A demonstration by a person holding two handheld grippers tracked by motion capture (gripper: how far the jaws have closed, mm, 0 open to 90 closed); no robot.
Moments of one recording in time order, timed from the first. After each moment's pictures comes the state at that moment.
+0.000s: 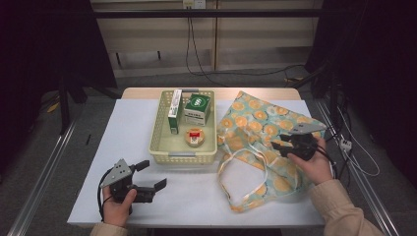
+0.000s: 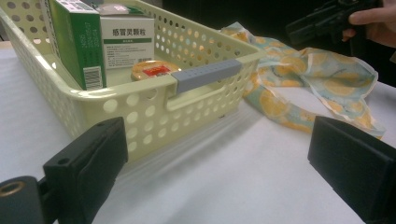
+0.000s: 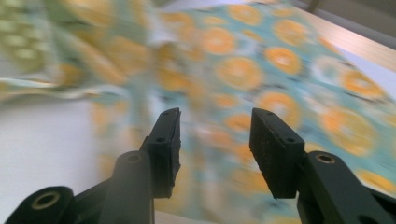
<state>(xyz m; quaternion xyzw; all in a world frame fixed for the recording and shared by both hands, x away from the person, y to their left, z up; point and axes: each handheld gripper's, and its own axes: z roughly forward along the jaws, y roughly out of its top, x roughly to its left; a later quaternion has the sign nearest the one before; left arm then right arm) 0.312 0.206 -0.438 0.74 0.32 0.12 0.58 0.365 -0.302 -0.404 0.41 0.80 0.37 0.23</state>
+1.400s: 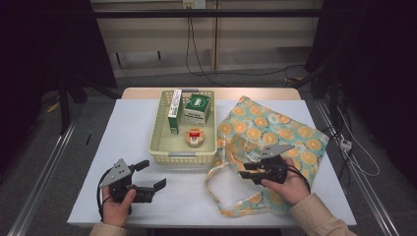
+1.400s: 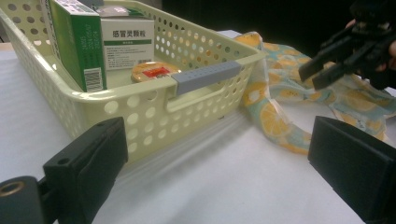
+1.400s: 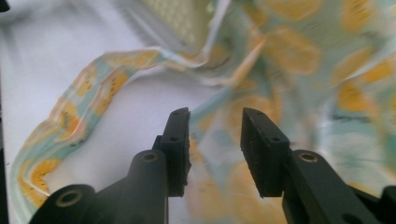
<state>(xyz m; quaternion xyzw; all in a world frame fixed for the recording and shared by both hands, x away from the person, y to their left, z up) 0.311 0.207 -0.436 0.74 0.32 0.12 0.58 0.328 -0.234 -0.421 0.34 0.84 0.42 0.09</state>
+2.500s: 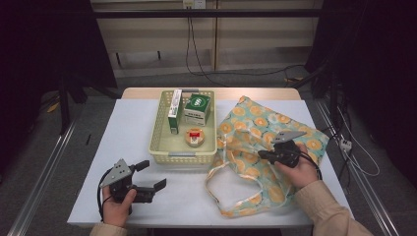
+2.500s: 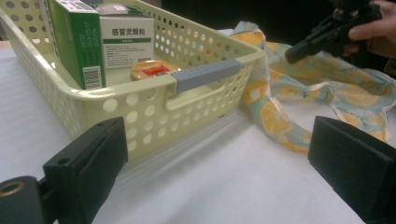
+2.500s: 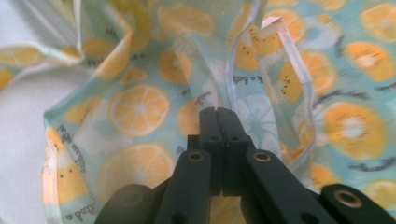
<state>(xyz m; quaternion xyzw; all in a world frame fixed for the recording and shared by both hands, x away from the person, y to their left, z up) 0.312 0.207 -0.436 0.74 0.31 0.12 0.58 0.361 -0.277 -0.414 0.39 0.83 0.36 0.15</state>
